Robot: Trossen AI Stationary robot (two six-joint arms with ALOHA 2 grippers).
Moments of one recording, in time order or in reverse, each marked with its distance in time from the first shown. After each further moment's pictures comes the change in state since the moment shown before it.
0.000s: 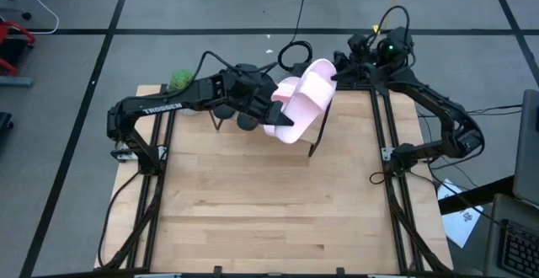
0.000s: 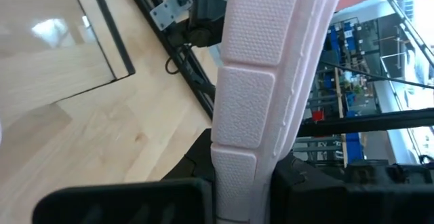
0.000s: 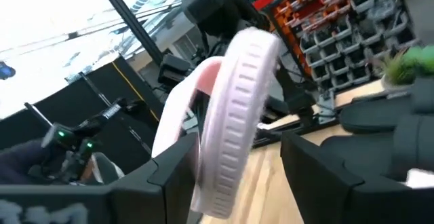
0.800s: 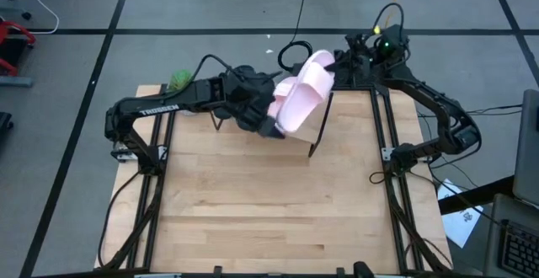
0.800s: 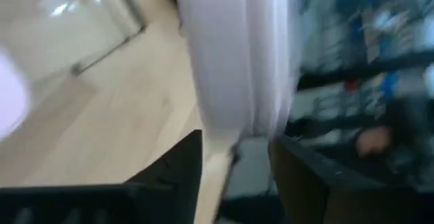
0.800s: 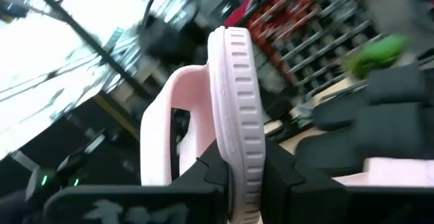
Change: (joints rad) left arm -0.024 -0.013 0.002 -0.165 0.055 0.191; right arm -0.028 0.045 0.000 -0.035 0.086 0.053
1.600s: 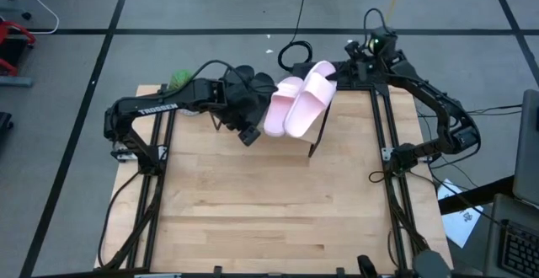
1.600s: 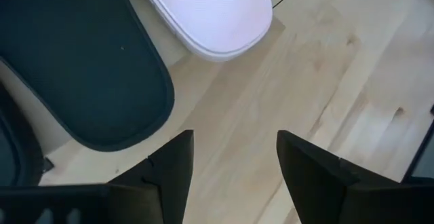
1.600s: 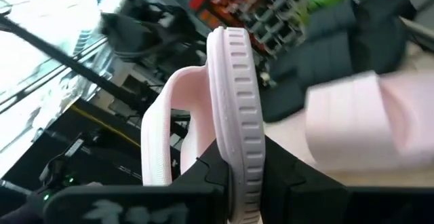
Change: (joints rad) left arm 0.011 -0.012 0.000 -0.529 -0.391 0.330; right arm -0.081 0.000 0.000 -0.590 -0.023 -0.413
